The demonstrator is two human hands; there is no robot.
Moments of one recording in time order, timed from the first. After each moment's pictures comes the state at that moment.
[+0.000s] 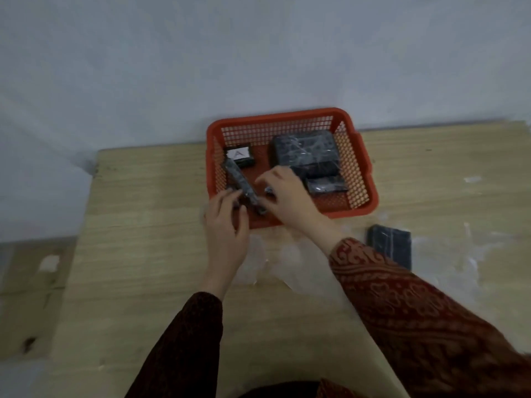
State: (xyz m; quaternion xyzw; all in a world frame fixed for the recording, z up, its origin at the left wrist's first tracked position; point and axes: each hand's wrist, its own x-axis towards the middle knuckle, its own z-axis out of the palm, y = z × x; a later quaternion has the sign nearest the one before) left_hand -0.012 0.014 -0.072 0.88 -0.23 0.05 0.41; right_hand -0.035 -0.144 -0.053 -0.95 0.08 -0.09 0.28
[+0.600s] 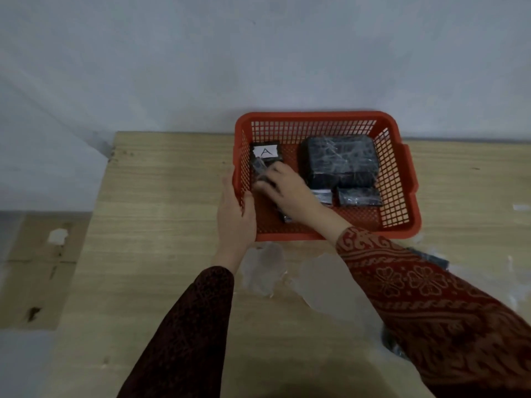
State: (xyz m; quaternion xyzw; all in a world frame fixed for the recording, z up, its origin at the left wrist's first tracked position) left_hand 0.041 0.009 -0.099 0.84 -0.12 -0.04 0.52; right_hand 0.034 -0.136 -0.091 -0.94 0.01 -0.06 0.33
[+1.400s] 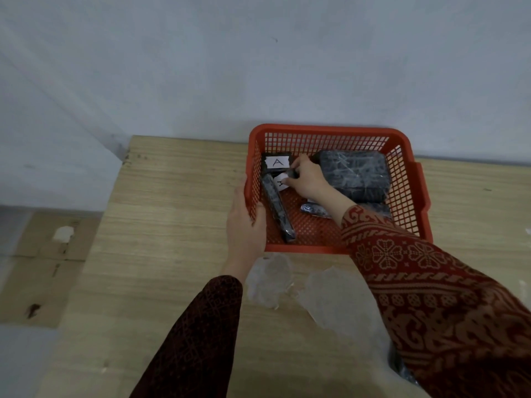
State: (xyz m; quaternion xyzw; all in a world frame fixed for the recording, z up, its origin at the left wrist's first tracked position) left_hand 0.042 0.010 -0.099 0.82 -0.12 -0.03 0.55; right_hand 0.085 -0.167 -0.093 -0.87 0.24 0.09 0.42
